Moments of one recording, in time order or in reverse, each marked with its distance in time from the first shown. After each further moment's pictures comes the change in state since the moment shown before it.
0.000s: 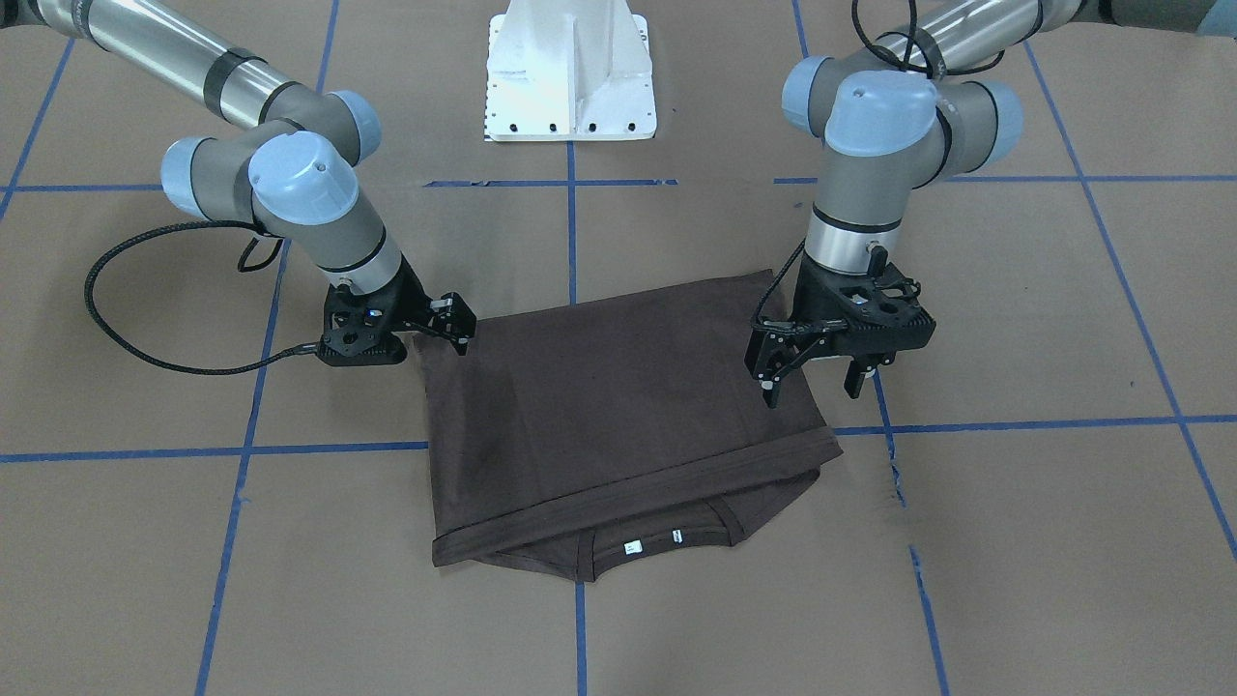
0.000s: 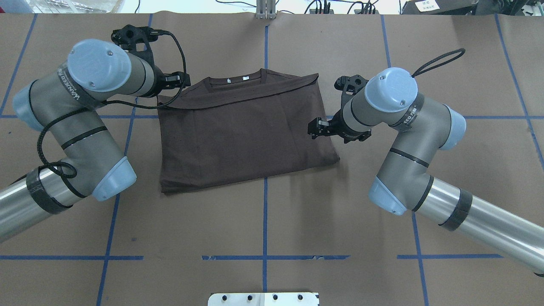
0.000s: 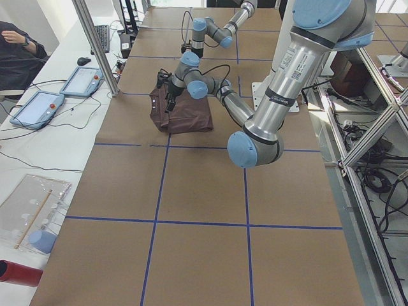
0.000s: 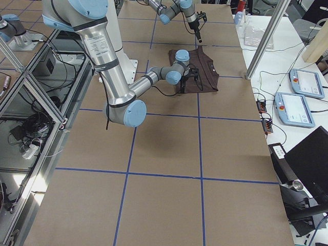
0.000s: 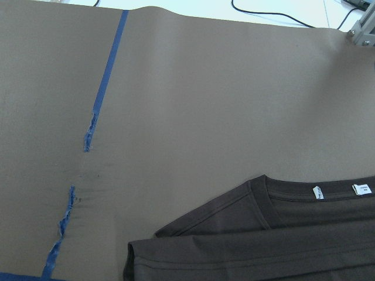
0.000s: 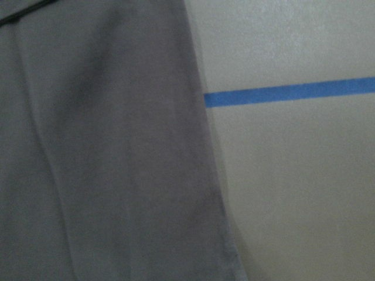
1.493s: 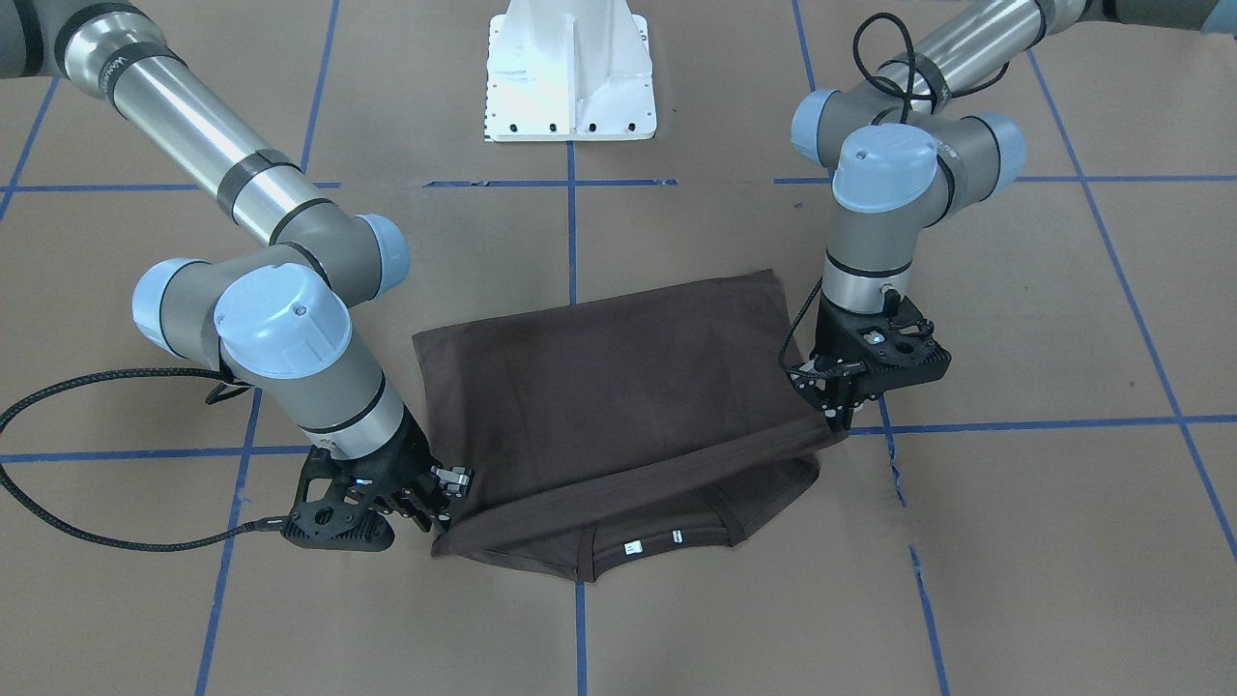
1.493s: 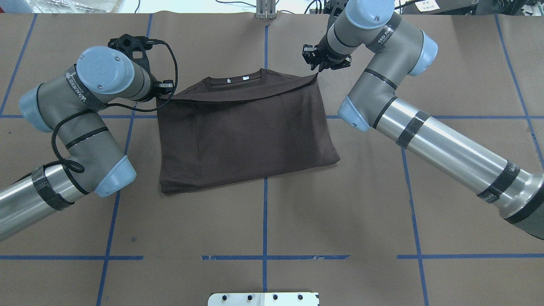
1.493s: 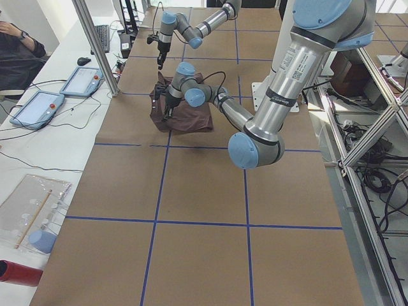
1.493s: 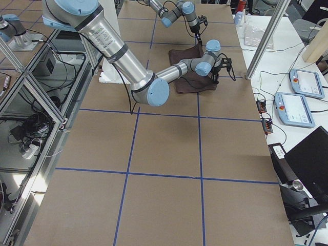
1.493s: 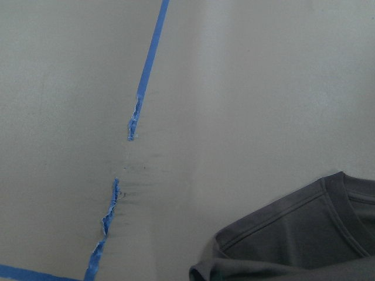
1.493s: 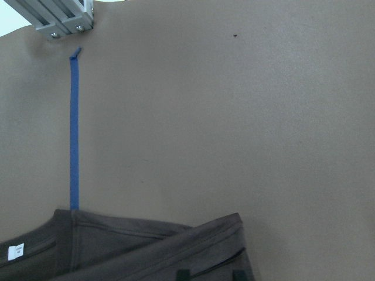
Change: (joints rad) left arm -0.005 0.006 0.086 0.013 0.006 0.004; right arm 0.209 0.346 -0.442 0.168 -0.001 -0.031
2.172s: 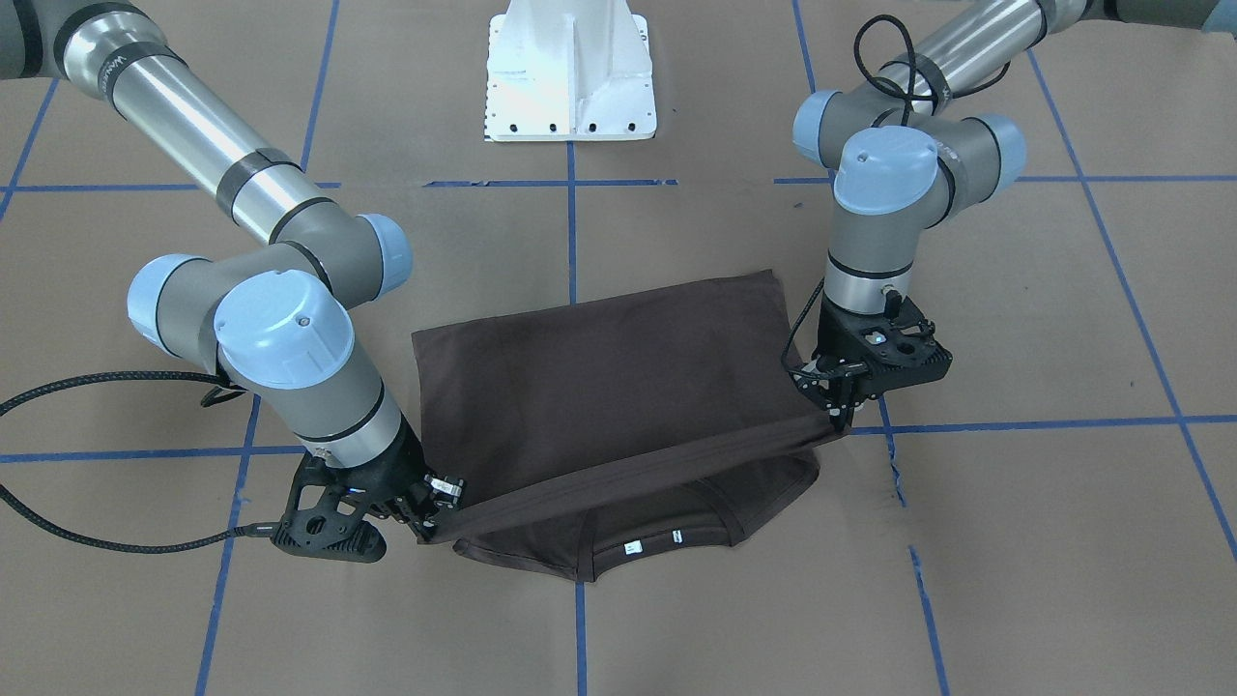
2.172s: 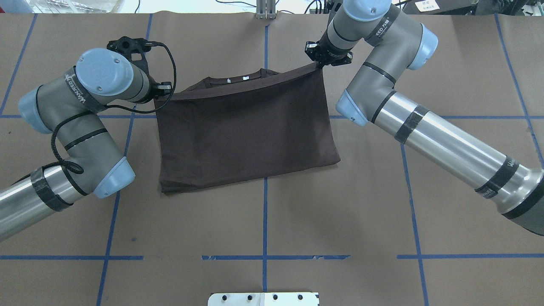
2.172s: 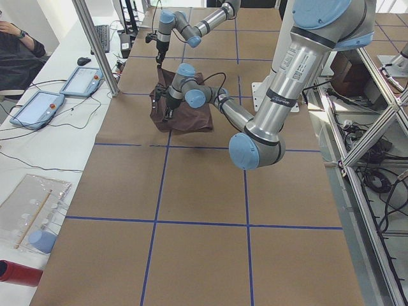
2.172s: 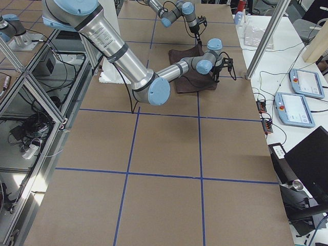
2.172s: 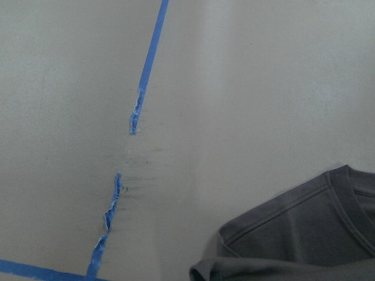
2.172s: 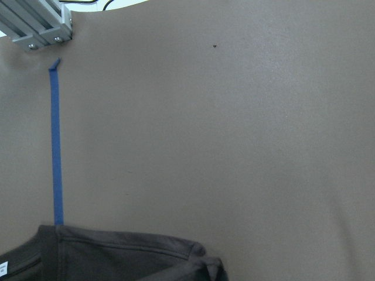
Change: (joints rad) left arm 0.001 0.012 0.005 0.000 0.002 -0.006; right arm 0.013 0.027 -0.008 -0.084 -0.006 -0.002
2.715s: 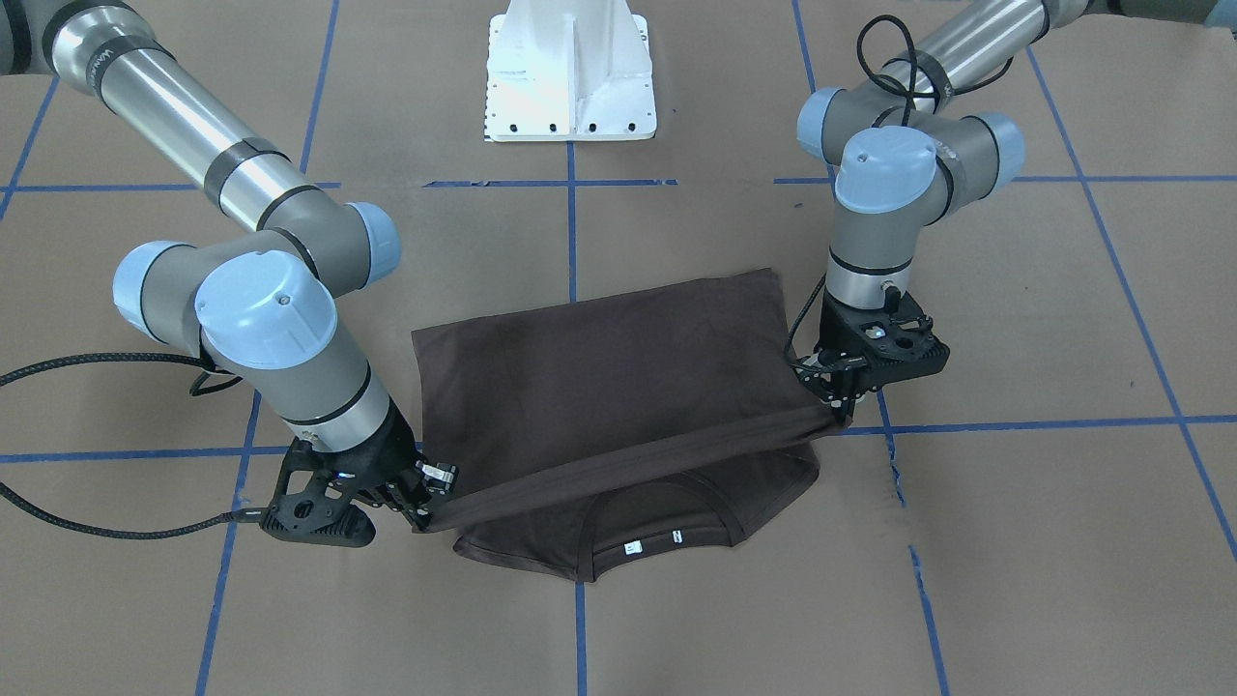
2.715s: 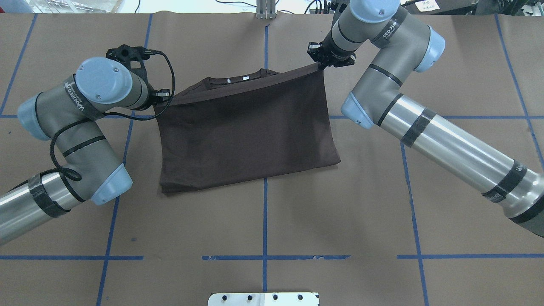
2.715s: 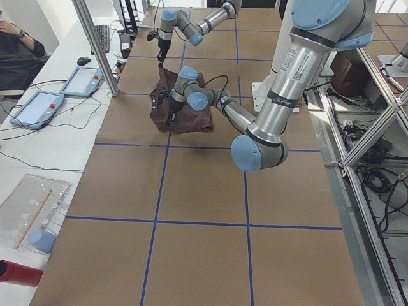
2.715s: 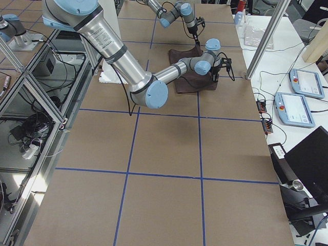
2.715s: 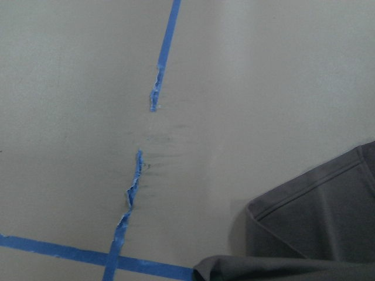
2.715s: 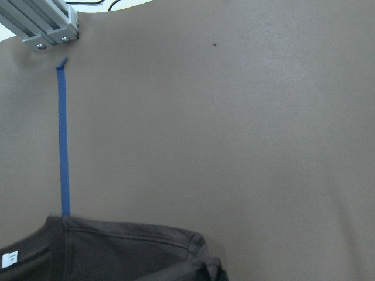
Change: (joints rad) left arm 0.014 0.016 -0.006 -0.002 0.001 -0.001; right arm 0.003 -0.023 0.043 -0.002 0.007 0.006
